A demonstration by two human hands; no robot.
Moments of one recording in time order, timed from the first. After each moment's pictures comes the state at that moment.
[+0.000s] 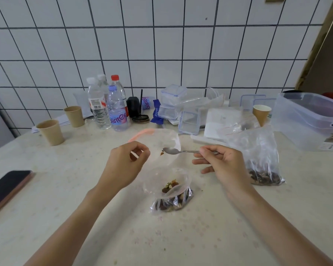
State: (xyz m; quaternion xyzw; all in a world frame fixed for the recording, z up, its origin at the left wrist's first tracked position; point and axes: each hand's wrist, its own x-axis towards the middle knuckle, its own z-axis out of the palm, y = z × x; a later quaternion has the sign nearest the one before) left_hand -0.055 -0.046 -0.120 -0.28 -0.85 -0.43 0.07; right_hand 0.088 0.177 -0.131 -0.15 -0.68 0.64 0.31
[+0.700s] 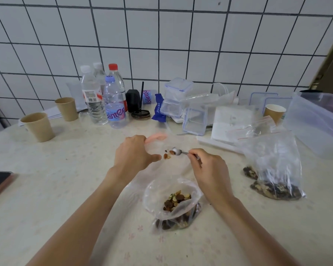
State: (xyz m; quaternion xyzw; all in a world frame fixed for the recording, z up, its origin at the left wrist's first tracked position) left_hand -0.132 0.015 -0.140 -0.20 -0.96 -0.18 0.04; right_hand 0.022 0.176 -0.170 -0.13 -0.91 0.22 0.34
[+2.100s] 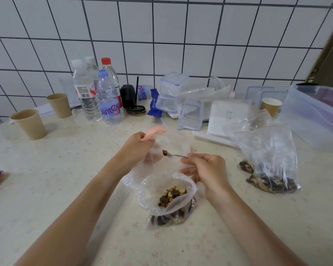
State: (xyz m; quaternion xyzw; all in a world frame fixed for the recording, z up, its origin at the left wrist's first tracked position) left_hand -0.132 0.026 -0.143 -0.15 -0.82 -0.52 -0.19; right_hand 0.024 0.169 -0.167 -0.32 -0.62 0.68 0.21
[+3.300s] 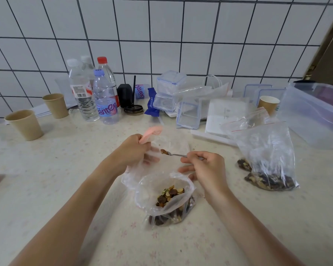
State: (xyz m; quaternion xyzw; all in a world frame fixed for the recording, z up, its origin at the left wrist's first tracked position) left_hand -0.131 0.023 -0.143 -0.17 -0.80 -0.52 -0.24; right_hand 0.029 0.167 -0.169 -0.29 -0.65 0.65 0.26
